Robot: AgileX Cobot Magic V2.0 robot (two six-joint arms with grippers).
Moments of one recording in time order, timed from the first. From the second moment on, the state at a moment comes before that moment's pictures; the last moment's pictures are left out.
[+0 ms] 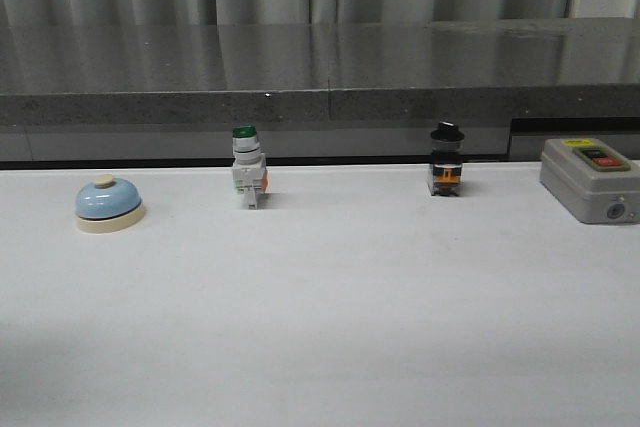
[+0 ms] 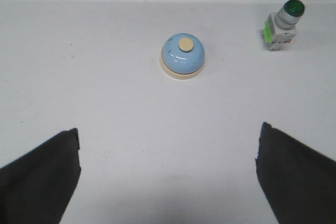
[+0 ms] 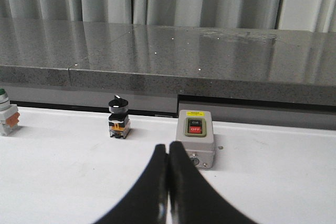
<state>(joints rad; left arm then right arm) -0.05 1.07 -0.83 -0.17 0.64 0.05 0.11 -0.01 0.03 -0.11 0.02 0.10</state>
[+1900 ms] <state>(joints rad) -0.16 2.05 -1.42 -0.17 0.62 0.10 0.11 -0.01 0.03 -0.11 0.02 0.10</state>
